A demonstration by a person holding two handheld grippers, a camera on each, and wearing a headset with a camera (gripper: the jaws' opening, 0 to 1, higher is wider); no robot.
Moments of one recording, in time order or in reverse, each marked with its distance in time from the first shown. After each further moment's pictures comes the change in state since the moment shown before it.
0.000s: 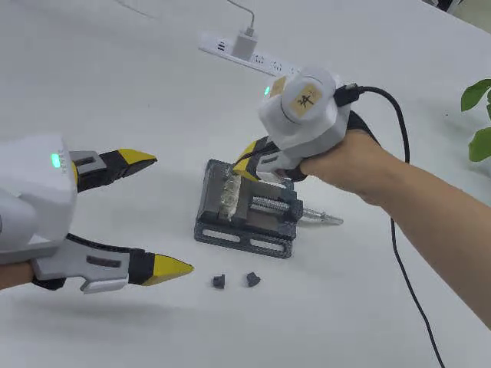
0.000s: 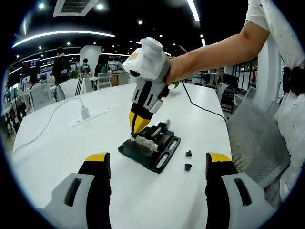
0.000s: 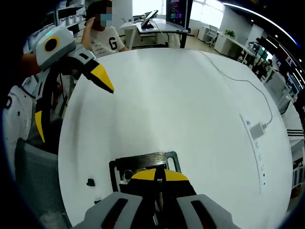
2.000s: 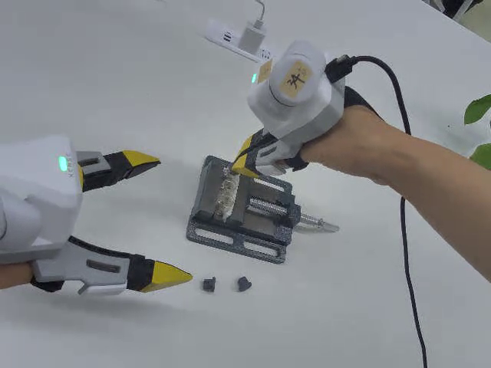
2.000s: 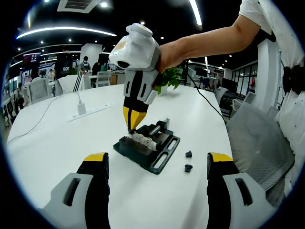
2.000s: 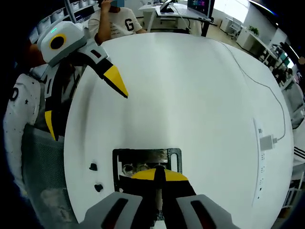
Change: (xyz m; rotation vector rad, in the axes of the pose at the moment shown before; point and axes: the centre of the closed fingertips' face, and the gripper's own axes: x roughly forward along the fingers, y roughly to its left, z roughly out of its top) left arm 0.015 0.003 -0.011 -0.047 -0.022 -0.022; right arm -0.002 0.006 0.007 -0.144 0.192 0.116
